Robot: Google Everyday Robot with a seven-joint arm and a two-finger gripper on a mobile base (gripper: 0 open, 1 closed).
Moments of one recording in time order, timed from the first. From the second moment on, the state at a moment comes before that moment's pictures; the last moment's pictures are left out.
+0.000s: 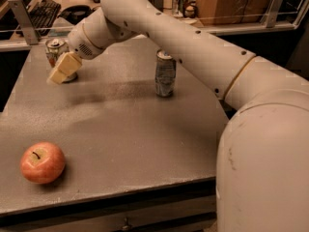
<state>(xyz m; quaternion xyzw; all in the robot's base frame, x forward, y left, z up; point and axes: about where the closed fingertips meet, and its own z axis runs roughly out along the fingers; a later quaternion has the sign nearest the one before) 0.645 0.256 0.911 -0.63 0.61 0.27 0.40</state>
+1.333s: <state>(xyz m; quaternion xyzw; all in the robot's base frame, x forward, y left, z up) 0.678 0.282 0.900 -0.62 0.58 0.28 0.44</state>
